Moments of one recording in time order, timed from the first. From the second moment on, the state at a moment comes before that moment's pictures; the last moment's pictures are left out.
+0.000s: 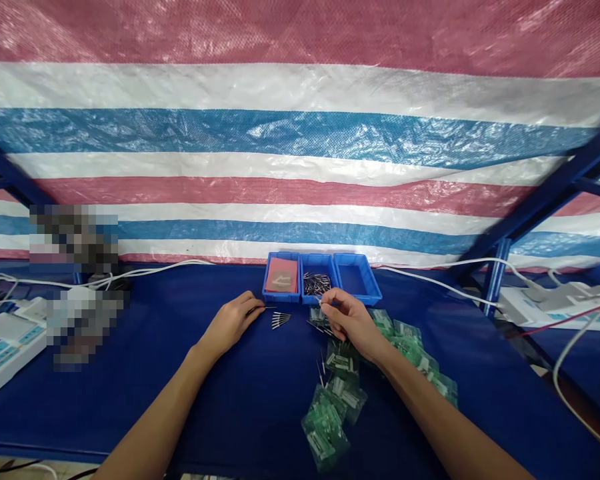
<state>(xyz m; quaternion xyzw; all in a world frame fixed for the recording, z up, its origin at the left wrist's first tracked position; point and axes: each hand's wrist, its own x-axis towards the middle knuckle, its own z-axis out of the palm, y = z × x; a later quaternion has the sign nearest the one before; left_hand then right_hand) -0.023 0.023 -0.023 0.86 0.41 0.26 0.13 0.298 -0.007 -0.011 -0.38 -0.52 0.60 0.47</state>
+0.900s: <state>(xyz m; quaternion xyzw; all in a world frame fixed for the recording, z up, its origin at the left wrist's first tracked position) -0.019 0.023 -0.025 0.87 0.43 0.22 0.10 0.299 -0.005 -0.018 -0.39 -0.48 0.62 0.48</state>
